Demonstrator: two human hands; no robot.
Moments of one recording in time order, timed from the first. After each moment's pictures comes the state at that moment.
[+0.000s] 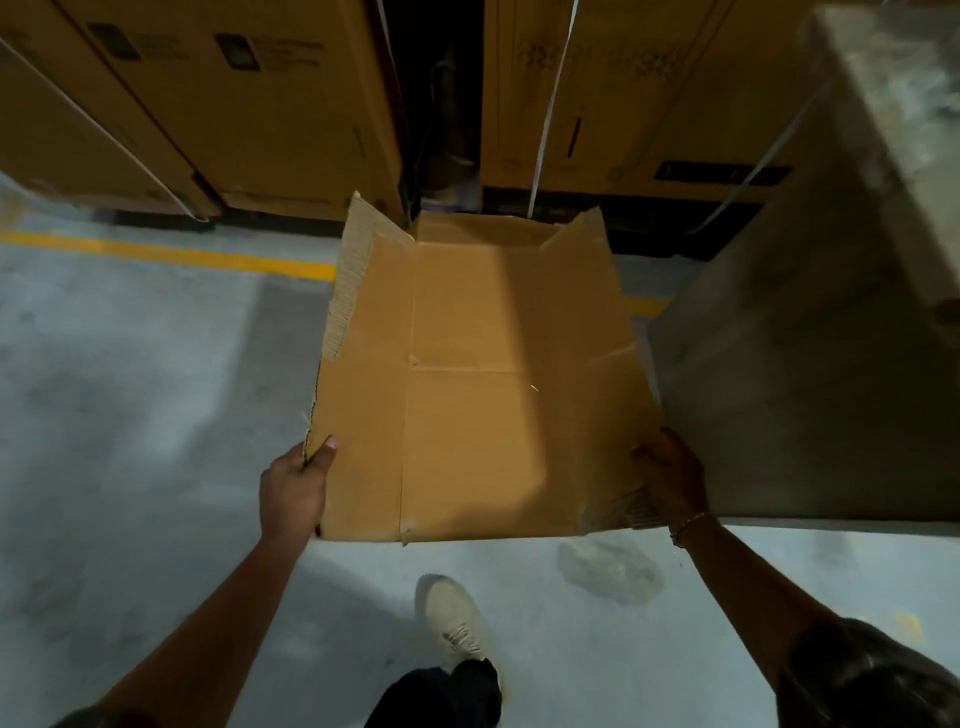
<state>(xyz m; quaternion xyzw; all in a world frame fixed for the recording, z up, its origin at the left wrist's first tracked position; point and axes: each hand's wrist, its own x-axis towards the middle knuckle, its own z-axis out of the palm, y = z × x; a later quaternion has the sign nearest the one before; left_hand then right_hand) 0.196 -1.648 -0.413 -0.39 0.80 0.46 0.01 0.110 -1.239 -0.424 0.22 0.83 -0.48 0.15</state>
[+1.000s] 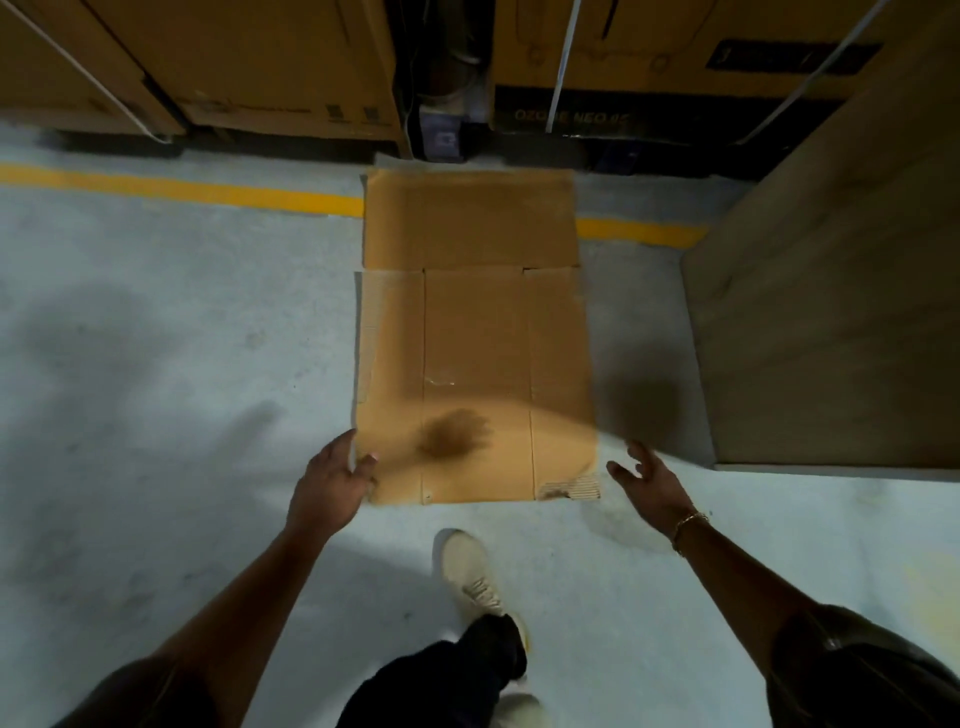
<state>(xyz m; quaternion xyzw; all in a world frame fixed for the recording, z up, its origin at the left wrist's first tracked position) 0.229 -1.670 -0.551 -0.27 0.89 0.29 0.24 0.173 -1.260 -0.564 0.18 0.86 -0.34 0.34</state>
